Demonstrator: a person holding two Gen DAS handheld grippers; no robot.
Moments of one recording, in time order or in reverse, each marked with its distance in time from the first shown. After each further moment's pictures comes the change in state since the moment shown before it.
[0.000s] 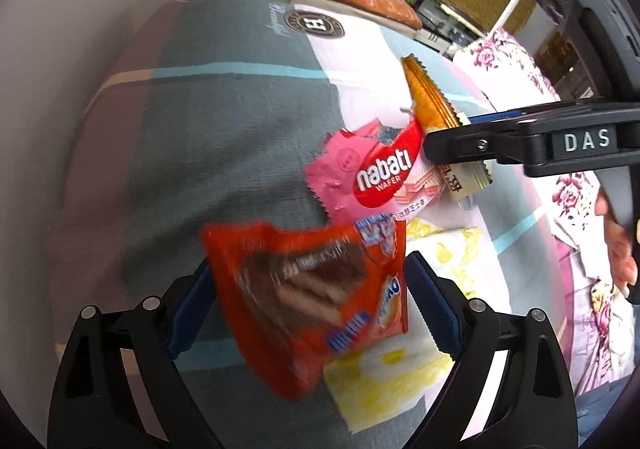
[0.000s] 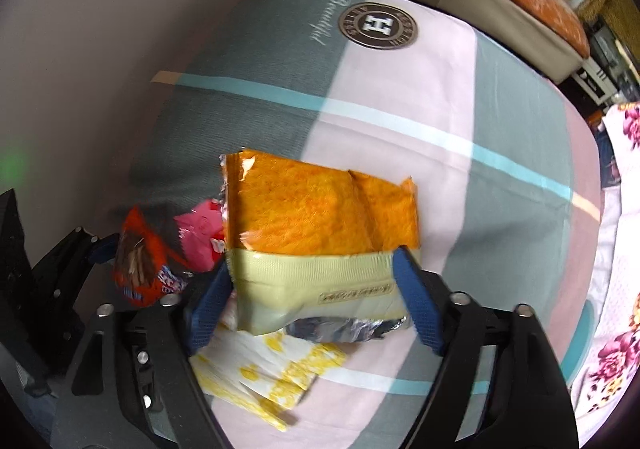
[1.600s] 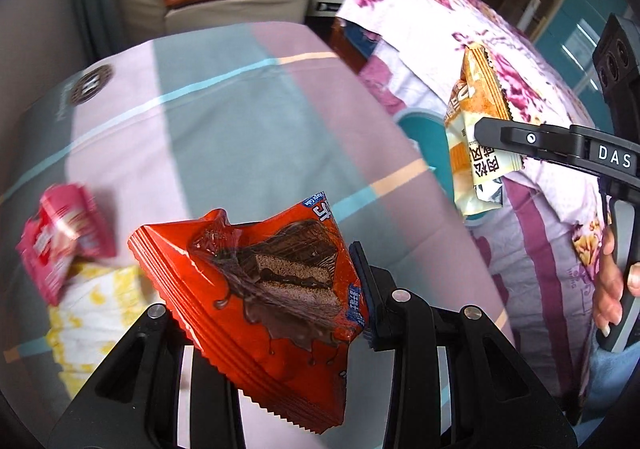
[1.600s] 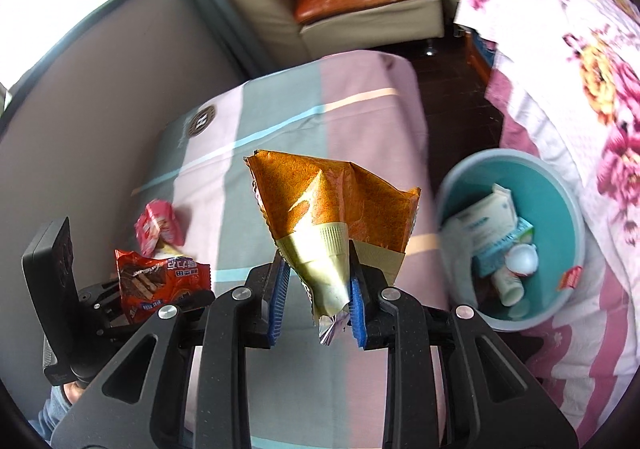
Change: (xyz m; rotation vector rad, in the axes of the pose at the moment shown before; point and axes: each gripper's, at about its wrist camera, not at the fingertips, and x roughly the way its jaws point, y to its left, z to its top) left arm 0.035 -0.269 -0.004 0.307 0.075 -0.035; right arm -0.121 -0.245 -0.232 0.480 -0.398 0.130
